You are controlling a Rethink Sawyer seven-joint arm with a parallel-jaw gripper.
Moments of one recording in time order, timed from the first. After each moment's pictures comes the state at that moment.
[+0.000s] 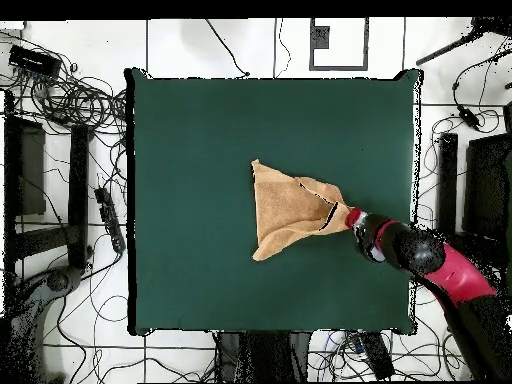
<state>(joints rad) -1.07 -0.35 0.52 1.67 -0.40 0.46 1.83</state>
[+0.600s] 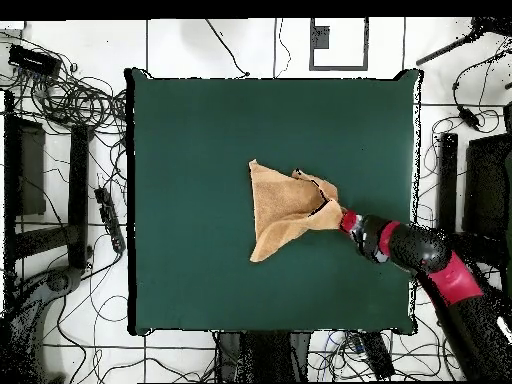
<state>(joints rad) -1.24 -0.18 0.73 1.65 -0.42 0.67 1.61</state>
